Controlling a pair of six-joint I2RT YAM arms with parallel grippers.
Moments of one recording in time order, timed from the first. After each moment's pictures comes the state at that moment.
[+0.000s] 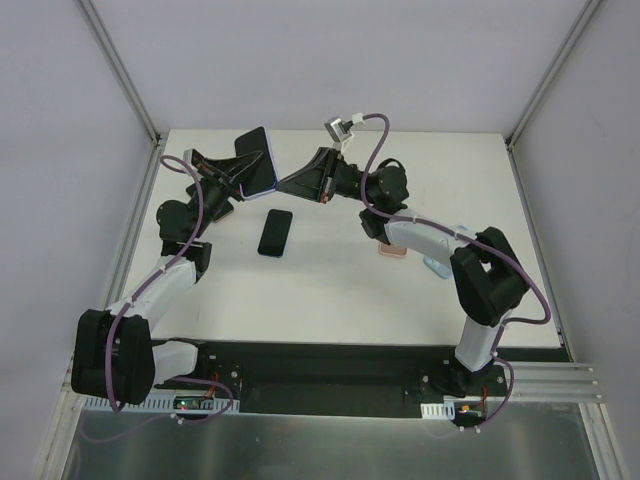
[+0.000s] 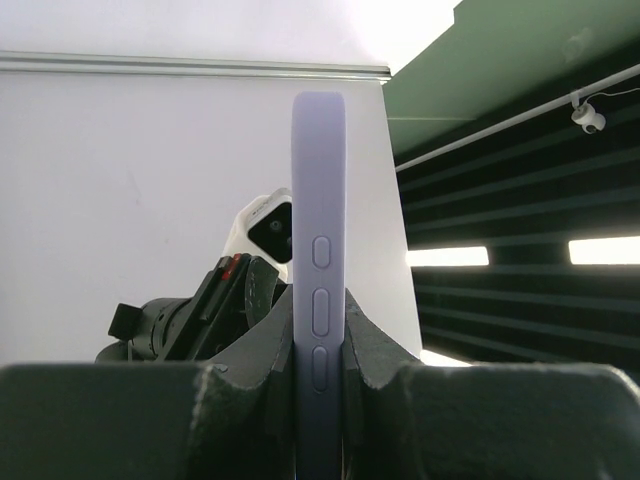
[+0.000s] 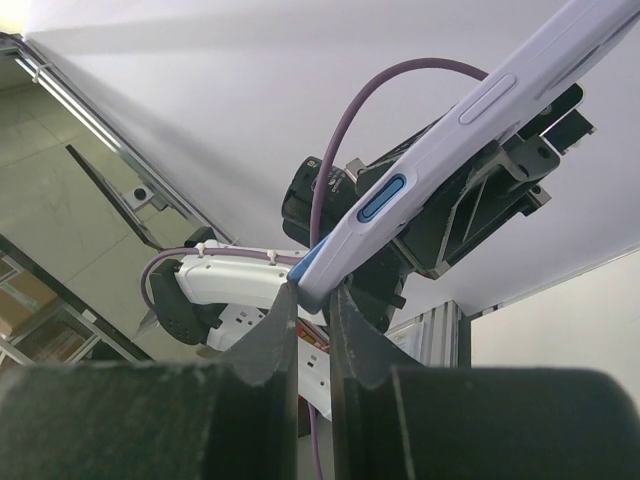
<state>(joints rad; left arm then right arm) -0.16 1.20 0.63 1.00 0.49 -2.02 0.69 1.80 1.24 1.19 -0.79 1.31</state>
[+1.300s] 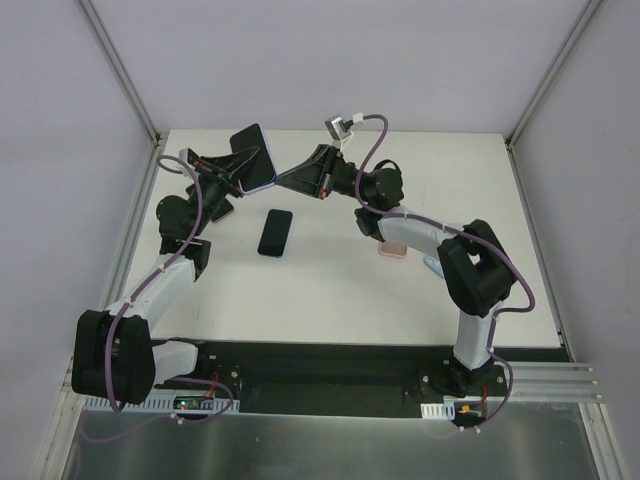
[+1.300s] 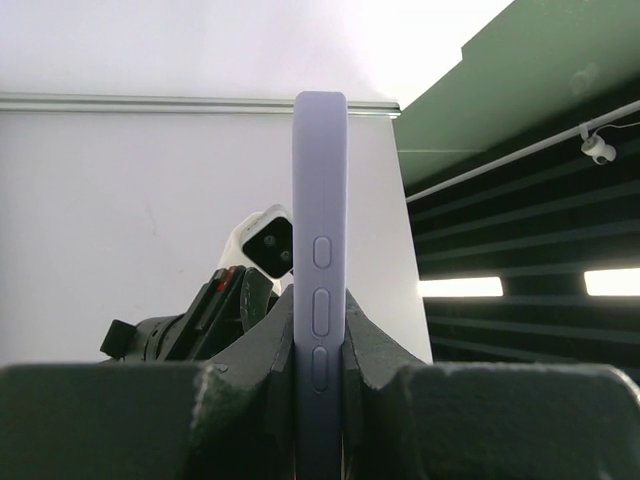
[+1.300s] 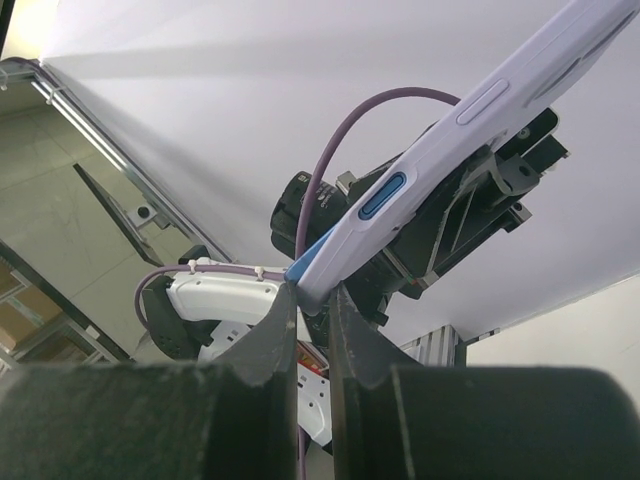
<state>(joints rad) -0.16 1.20 0.65 0.93 0.44 -1.98 0.68 1.89 1.26 1.32 -0.75 1.37</state>
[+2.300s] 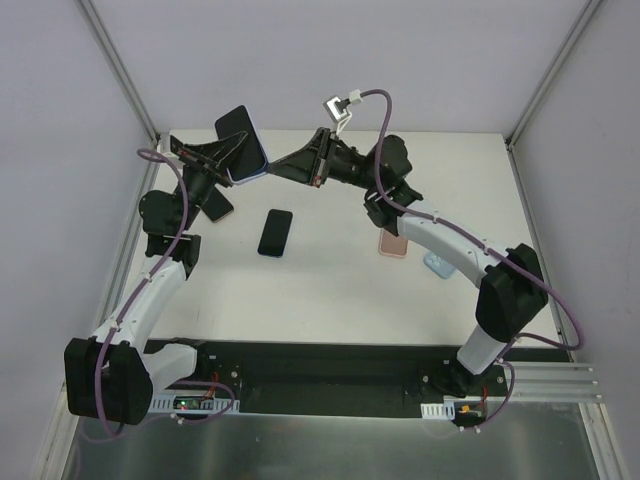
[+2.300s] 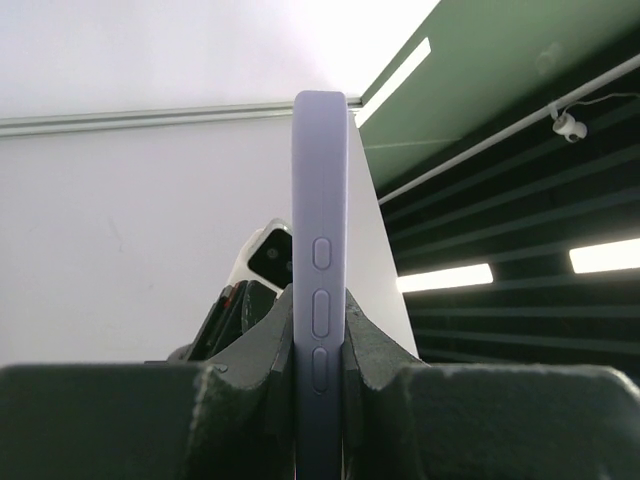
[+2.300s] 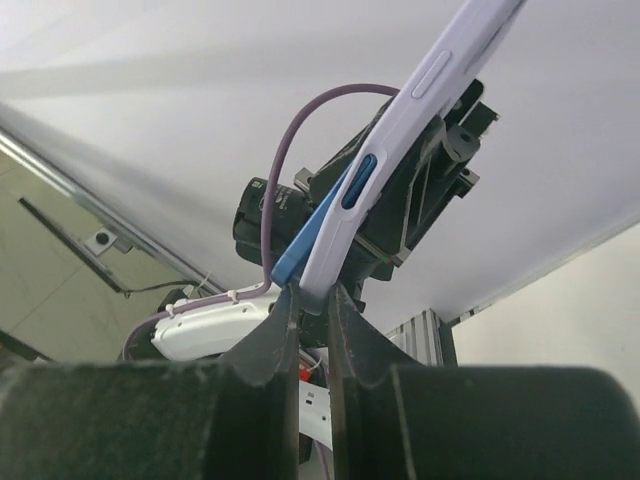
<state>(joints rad) -0.14 1.08 0.76 0.80 0.43 -1.96 0.72 1.69 1.39 0.75 -0.70 1.14</state>
